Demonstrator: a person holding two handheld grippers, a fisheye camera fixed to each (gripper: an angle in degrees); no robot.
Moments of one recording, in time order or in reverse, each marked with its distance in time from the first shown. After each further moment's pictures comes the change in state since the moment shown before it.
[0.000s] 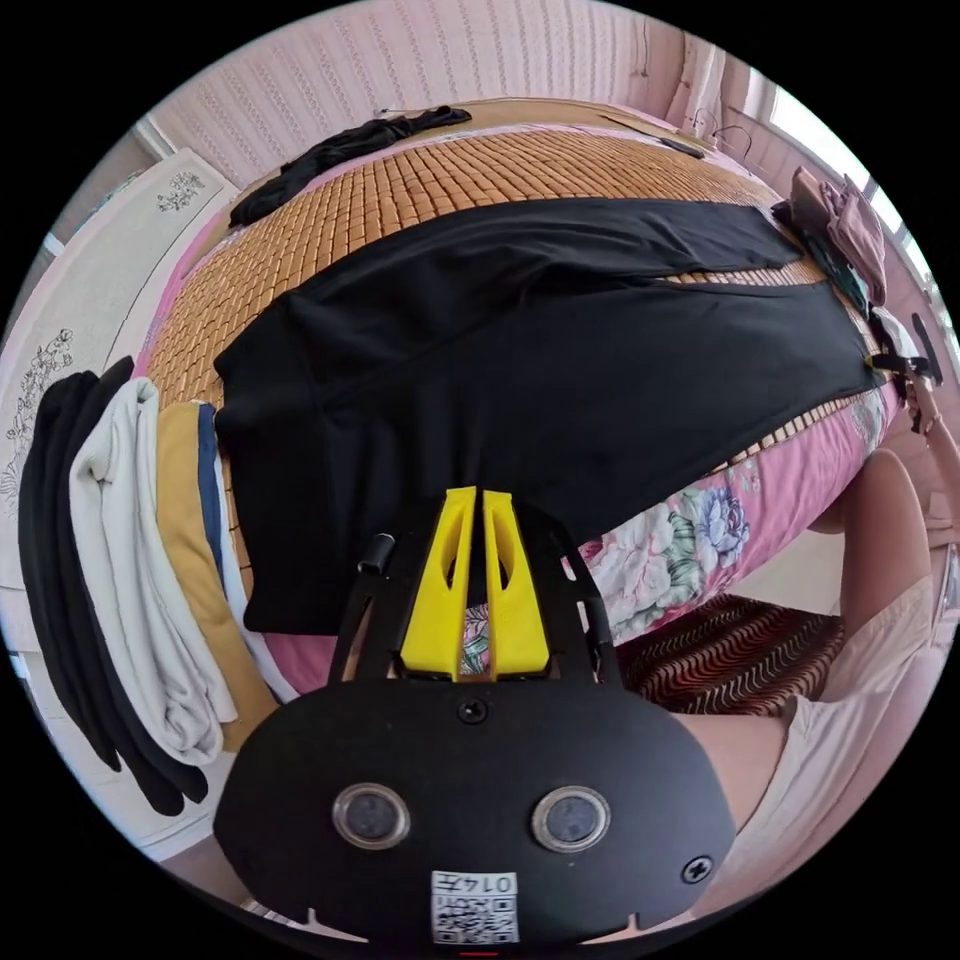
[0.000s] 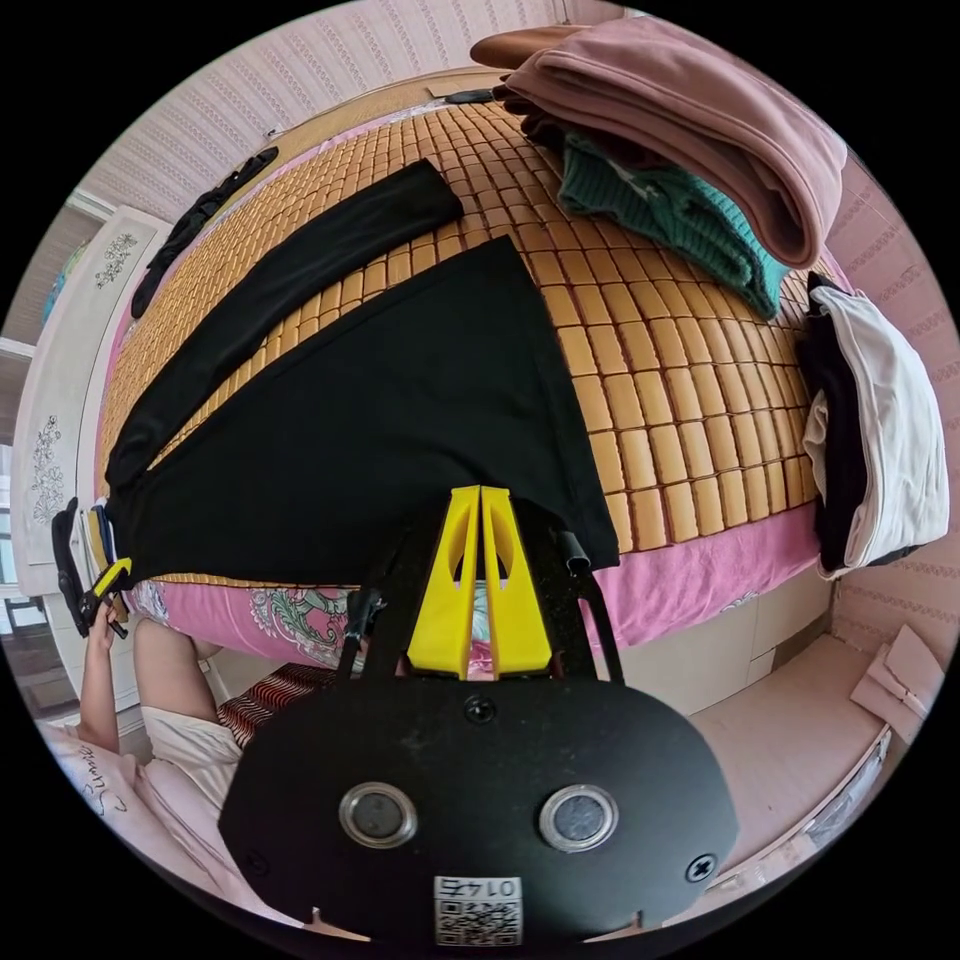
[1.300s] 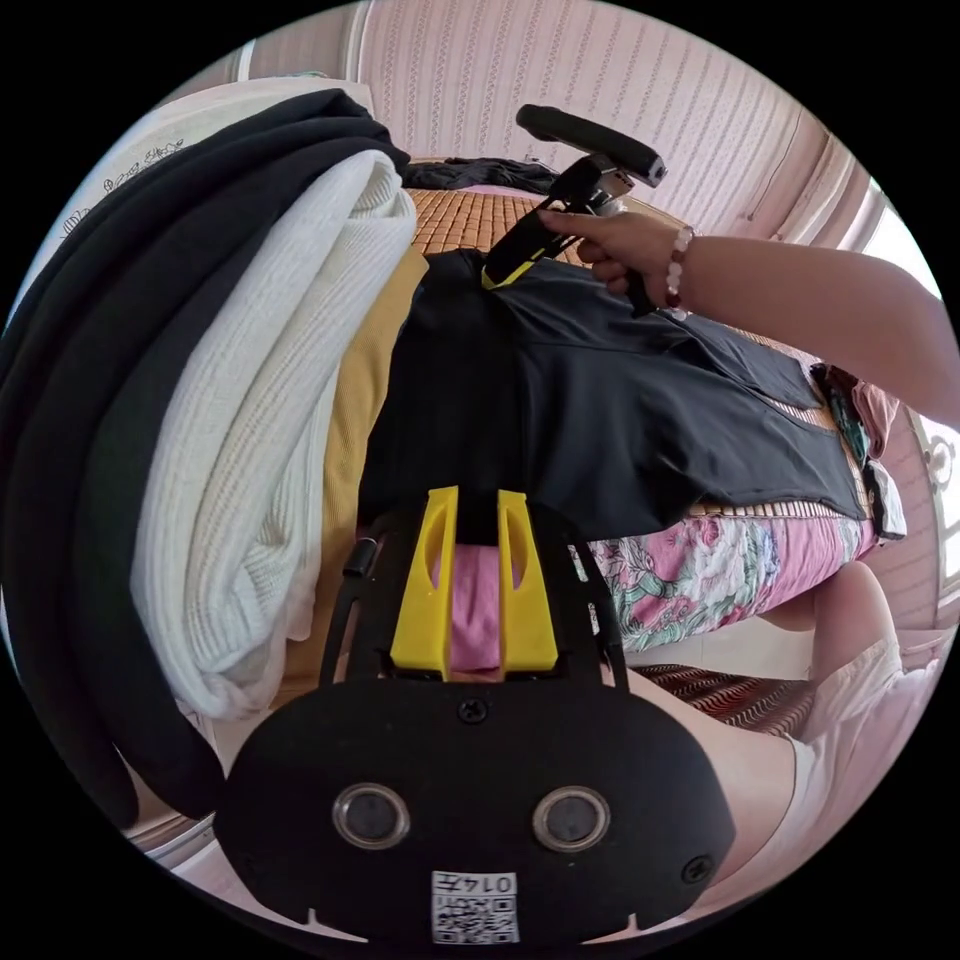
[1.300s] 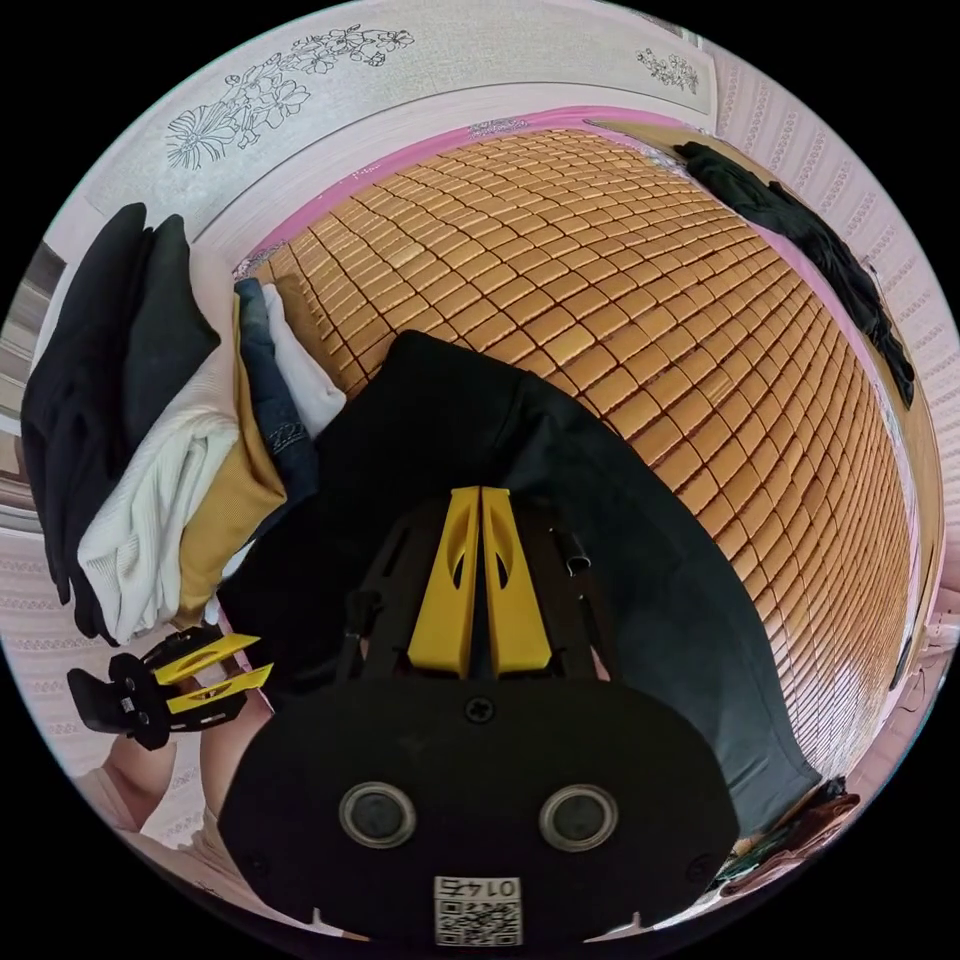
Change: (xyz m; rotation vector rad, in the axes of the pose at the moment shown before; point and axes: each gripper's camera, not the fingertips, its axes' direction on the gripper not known) left arm -0.178 0.118 -0.044 0.173 0.029 -0.280; right arm -0.743 -0.061 0.157 -0.087 -0.068 -1.067
